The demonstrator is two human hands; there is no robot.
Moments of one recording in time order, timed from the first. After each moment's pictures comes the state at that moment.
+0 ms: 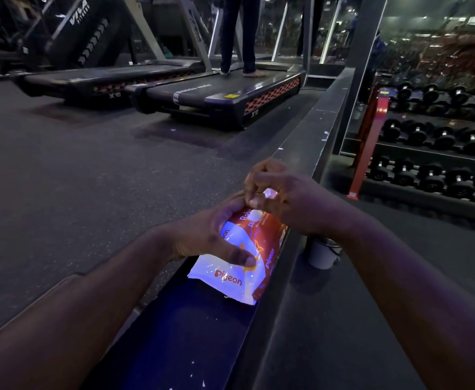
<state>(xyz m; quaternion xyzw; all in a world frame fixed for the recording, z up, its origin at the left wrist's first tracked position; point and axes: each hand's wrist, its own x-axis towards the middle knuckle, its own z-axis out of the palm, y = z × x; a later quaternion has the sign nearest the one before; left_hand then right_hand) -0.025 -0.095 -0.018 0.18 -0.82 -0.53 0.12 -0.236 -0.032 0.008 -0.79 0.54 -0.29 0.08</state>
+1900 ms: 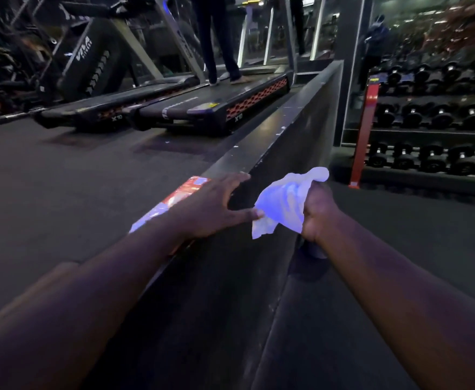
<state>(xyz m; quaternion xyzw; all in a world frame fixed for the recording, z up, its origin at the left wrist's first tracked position) -0.147 0.031 0.016 0.33 -0.93 -0.13 0.12 -0.349 0.096 -0.024 -0.48 0.75 -0.42 0.18</state>
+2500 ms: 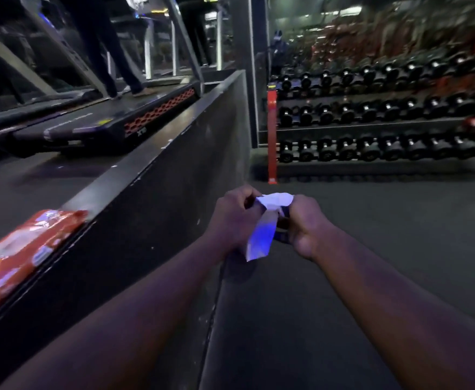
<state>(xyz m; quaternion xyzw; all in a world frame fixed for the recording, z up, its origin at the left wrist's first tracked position) -0.416 0.163 -0.042 0.25 -0.84 -0.39 0.28 -0.528 0.265 -0.049 -0.19 0.58 -0.67 0.42</state>
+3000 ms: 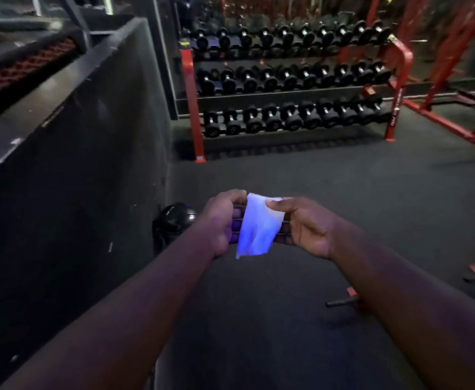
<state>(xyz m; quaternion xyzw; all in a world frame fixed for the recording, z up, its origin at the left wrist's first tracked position) -0.667 0.040 -0.116 0.31 -0.57 -0.76 -0.02 -0.746 0.201 -0.114 -0.09 0.64 -0.63 0.42</state>
